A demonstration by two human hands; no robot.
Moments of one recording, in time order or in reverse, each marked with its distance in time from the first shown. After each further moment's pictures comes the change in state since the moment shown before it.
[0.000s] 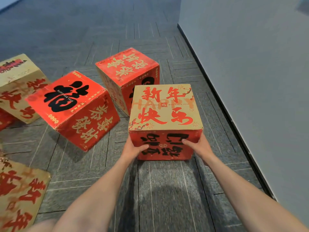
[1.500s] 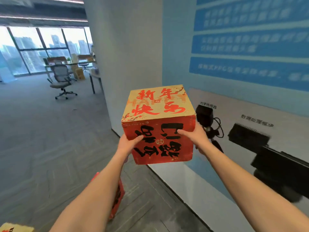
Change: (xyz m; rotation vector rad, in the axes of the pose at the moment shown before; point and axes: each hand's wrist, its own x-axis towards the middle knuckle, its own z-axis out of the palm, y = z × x) left_hand -0.388 0.814 -0.189 -0.092 -0.448 0.475; right_hand -0.499 -0.769 -0.275 0.052 0.681 -0.276
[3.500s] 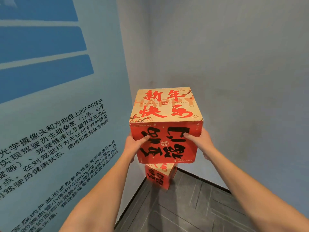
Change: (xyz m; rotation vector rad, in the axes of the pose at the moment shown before) left_hand -1.150 0.083 0.917 0.058 -1.916 0.119; right_hand -1.160 0.133 -0.829 -0.095 1.843 0.578
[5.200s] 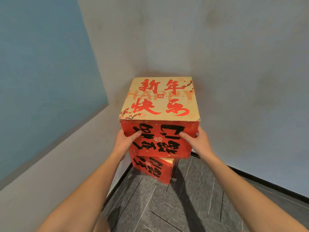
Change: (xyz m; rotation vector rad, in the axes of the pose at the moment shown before) left_hand 0.413 -0.610 0.096 -0.002 -0.059 0.016; right_hand 0.326 0.620 0.186 -0.056 0.069 0.016
